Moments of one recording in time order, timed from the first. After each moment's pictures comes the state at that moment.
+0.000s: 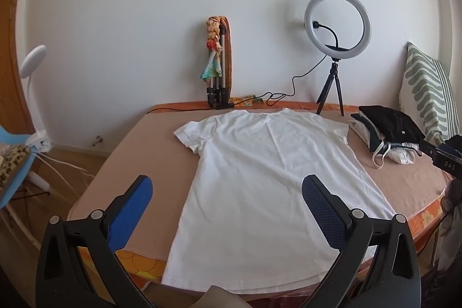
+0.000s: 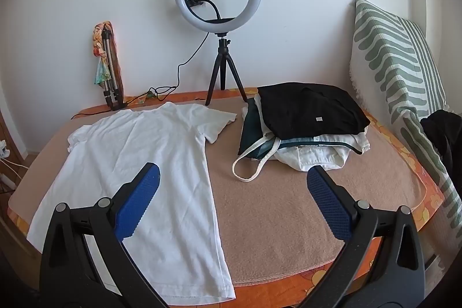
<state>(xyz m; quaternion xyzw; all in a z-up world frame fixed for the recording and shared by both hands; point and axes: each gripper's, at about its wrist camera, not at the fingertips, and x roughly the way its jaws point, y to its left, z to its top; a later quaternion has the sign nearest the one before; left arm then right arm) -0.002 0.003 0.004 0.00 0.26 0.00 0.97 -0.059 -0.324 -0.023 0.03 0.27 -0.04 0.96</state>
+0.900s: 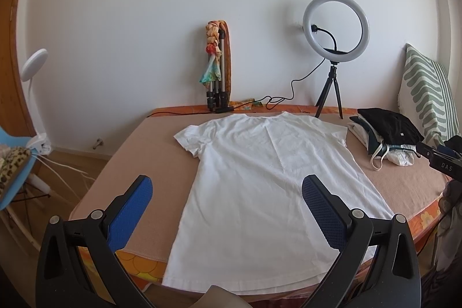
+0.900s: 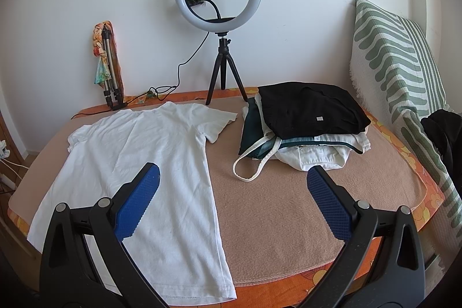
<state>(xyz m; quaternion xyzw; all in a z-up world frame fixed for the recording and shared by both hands) -0.003 0.001 0.010 0.00 0.25 0.00 0.97 -0.058 -0.323 -0.023 0.03 0.27 -0.04 0.96</state>
